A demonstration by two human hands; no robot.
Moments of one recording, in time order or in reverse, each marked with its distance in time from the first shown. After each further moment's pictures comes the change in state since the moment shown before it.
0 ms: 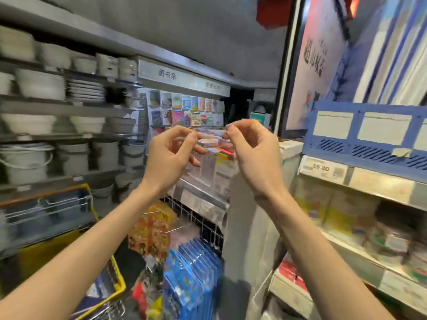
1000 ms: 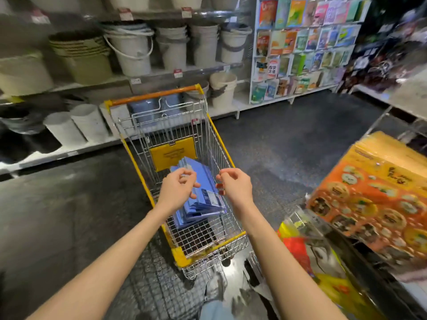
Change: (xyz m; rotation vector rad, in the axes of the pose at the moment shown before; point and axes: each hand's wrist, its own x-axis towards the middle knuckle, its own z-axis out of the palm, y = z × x) left_hand -0.186 -0.388 -0.448 0.447 0.087 -1.025; right_hand -0.213 0.285 0.541 0.134 -0.401 1.102
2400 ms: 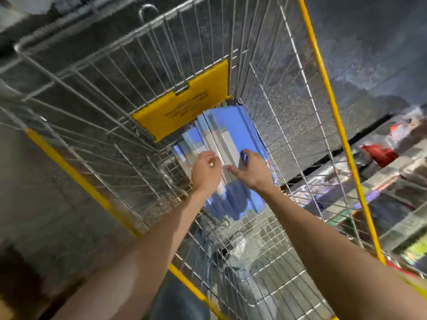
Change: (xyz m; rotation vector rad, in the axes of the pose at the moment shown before) left_hand 0.367 -0.318 0.028 0.120 -0.247 -0.639; right_hand 0.393 0.260 0.222 -0.992 -0.267 0.433
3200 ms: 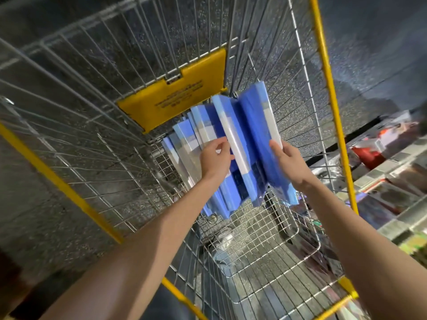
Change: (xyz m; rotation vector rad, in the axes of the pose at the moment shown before) left_hand 0.007 0.031 0.036 -0.371 -0.068 -0.125; right_hand 0.002 0.056 -0.082 0.459 -0.013 -0.057
